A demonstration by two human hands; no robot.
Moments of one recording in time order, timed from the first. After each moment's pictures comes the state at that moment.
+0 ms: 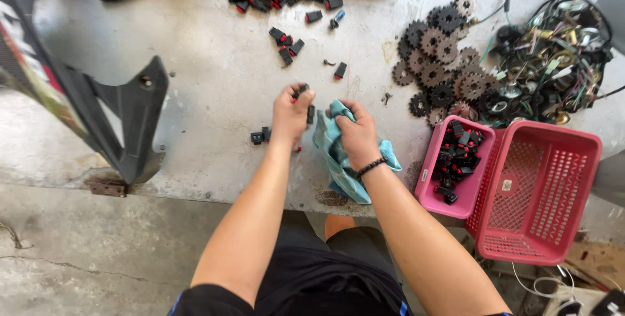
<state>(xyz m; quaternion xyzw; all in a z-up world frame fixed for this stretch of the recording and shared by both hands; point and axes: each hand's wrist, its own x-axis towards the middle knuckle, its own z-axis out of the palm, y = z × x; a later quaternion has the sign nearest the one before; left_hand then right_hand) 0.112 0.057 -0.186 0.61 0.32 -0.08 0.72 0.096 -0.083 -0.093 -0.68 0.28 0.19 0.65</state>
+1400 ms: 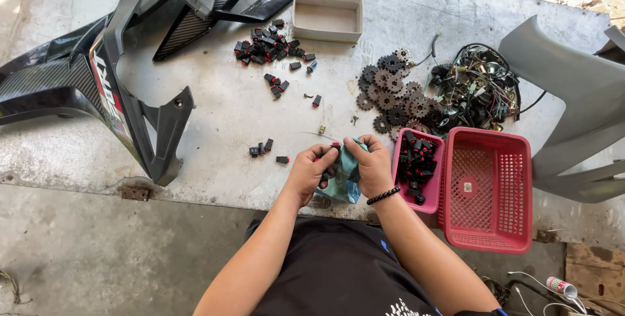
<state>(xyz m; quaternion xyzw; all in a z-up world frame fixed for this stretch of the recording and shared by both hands) -0.002 -0.009 0.010 0.49 0.24 -0.20 0.82 0.023 -0.161 0.010 -0.57 0.28 0.07 0.77</state>
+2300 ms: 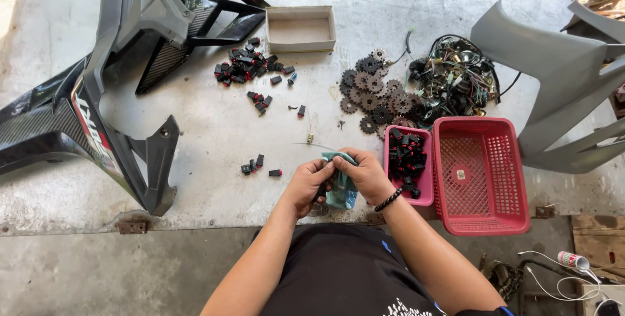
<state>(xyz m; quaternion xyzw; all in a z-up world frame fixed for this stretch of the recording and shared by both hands) 0.001 -0.012 0.022 0.48 0.19 -0.33 0.79 0.009 -0.165 0.067 -0.65 0.14 0.14 0.73</state>
